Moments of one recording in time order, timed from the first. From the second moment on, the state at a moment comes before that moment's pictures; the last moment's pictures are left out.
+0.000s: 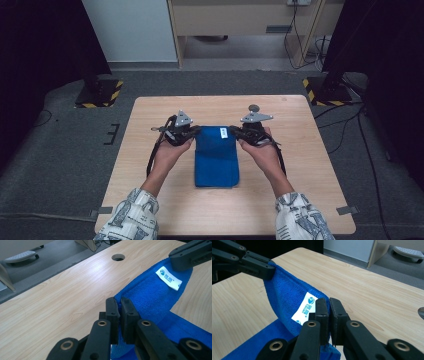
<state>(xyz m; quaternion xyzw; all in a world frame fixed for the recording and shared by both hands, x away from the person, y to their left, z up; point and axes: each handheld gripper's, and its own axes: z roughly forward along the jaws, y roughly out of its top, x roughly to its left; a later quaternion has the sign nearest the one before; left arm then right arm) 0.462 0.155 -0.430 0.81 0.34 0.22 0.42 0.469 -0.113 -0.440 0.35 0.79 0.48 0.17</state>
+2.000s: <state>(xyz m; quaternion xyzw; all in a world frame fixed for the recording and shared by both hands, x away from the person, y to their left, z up) 0.380 0.171 -0.469 0.80 0.36 0.18 0.45 0.406 -0.118 -0.479 0.29 0.82 0.48 0.11</state>
